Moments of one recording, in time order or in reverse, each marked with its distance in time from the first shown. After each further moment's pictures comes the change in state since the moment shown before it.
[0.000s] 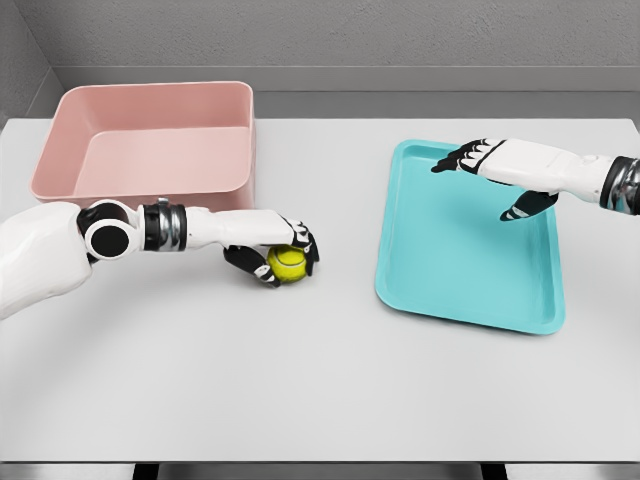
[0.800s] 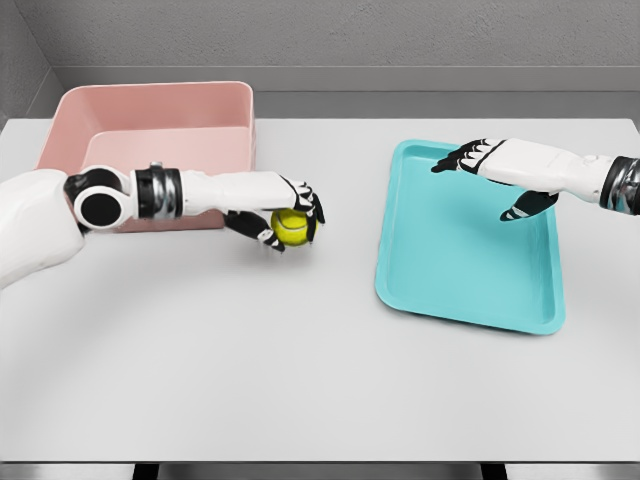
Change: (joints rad) left arm -0.077 0.008 0.042 -0.020 0.007 0.000 0.002; right arm 0.000 0.000 0.000 0.000 0.000 0.000 0.000
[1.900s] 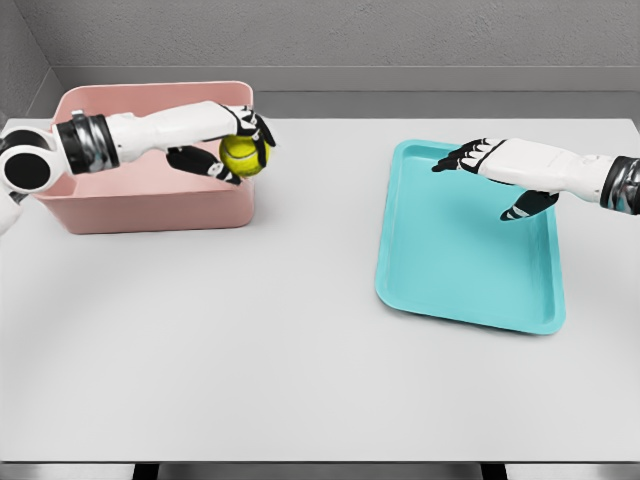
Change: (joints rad) left arm 0.008 0.103 0.179 0.038 0.013 0.000 0.014; right arm 0.000 0.000 -0.002 0.001 0.000 0.000 0.000
